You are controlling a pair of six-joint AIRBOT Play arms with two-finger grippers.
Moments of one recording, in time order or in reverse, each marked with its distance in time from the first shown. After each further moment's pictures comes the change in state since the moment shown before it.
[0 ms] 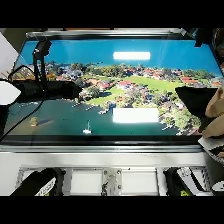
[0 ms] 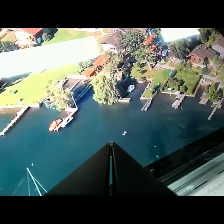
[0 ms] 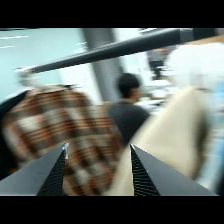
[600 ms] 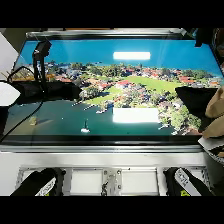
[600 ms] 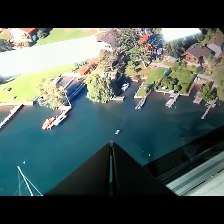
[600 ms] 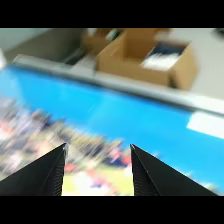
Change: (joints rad) left arm 0.000 0.028 -0.032 0.000 0.008 0.002; right arm 0.665 -0.052 -0.070 -0.072 0.693 -0.117
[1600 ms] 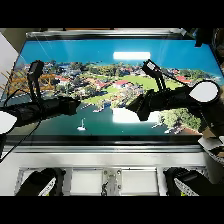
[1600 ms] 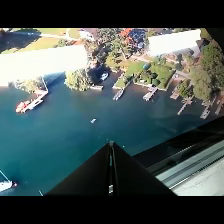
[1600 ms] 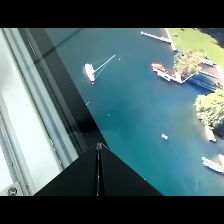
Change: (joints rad) left arm 0.000 0.199 -0.224 -0.053 0.071 -0.021; right arm 0.839 -0.003 -0.461 -0.348 -0.085 0.107
